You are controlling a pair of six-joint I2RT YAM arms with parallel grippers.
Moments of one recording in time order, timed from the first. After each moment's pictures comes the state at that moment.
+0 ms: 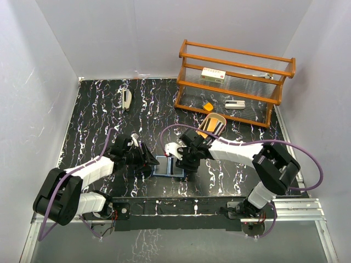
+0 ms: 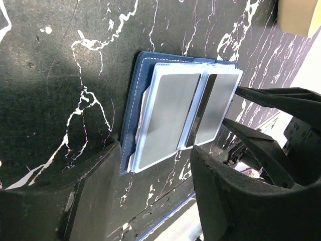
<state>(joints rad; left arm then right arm) -0.40 1.24 0.41 -0.08 0.47 -0.87 0.84 1.59 0.92 -0.48 -0.28 -0.56</state>
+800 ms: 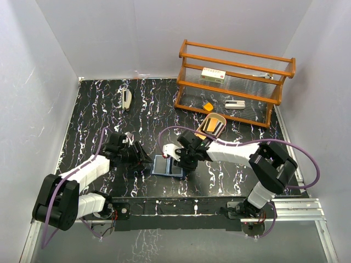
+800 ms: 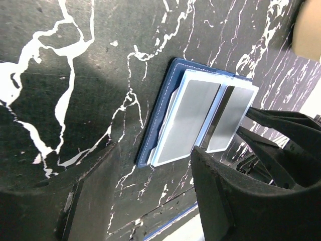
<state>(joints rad) -0.32 1.19 0.44 -0.23 0.42 -0.81 0.86 1.62 0.91 -0.41 -0.26 -0.55</state>
